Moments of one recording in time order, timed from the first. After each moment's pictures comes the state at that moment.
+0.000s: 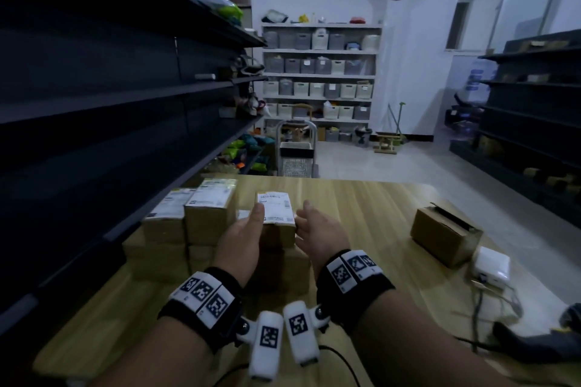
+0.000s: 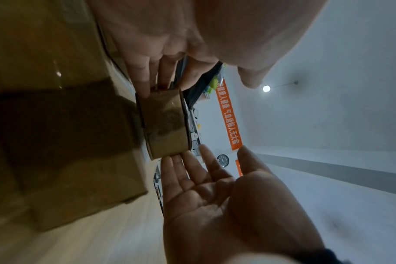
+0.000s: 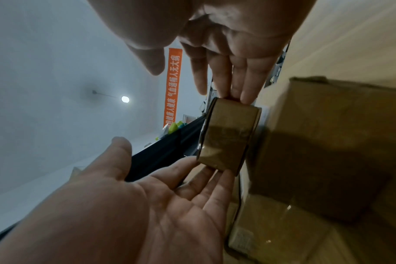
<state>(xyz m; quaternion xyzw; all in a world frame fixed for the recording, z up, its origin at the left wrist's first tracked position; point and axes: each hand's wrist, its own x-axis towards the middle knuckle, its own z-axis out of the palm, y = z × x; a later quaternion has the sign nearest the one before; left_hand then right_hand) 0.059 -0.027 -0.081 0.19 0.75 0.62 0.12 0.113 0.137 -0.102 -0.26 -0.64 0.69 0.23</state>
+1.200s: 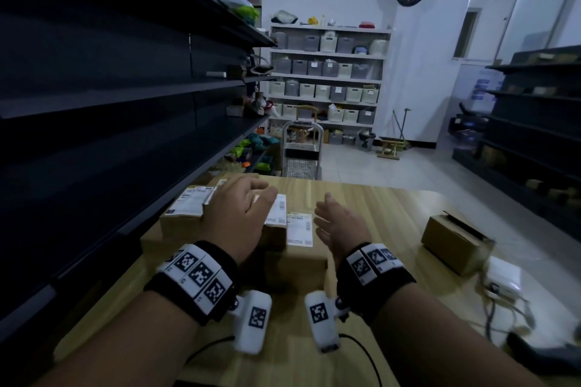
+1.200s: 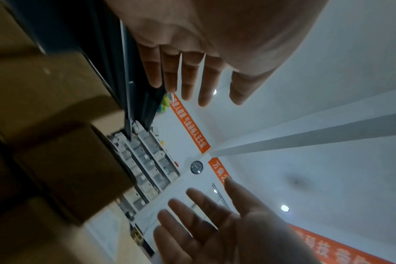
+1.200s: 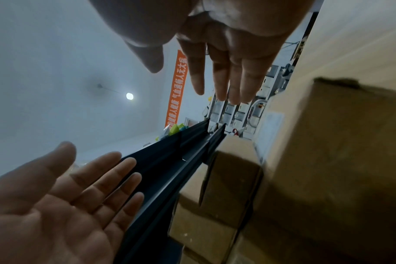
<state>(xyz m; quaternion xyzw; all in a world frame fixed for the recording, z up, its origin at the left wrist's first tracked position) 0.033 -0.068 -0.035 0.32 0.79 0.50 -0.12 0.097 0.143 -0.087 -0.25 -0.64 0.68 0.26</state>
